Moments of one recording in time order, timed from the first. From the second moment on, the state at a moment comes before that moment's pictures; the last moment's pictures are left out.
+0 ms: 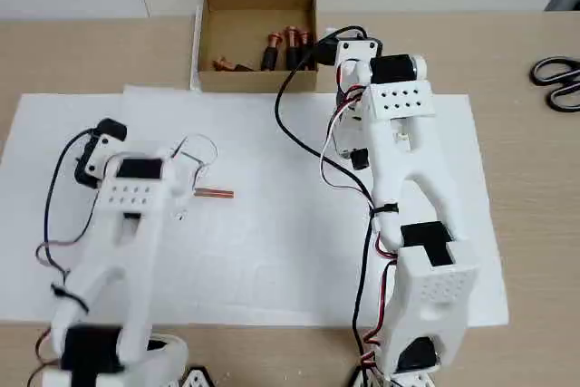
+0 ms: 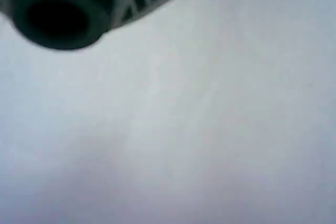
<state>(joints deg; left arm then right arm) -1.1 -11.0 33.1 64.8 73.2 -11.4 23.9 -26.9 93.5 4.1</state>
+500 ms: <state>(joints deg) -1.1 1.8 22.5 70.5 73.1 -11.4 23.9 -26.9 93.5 4.1</state>
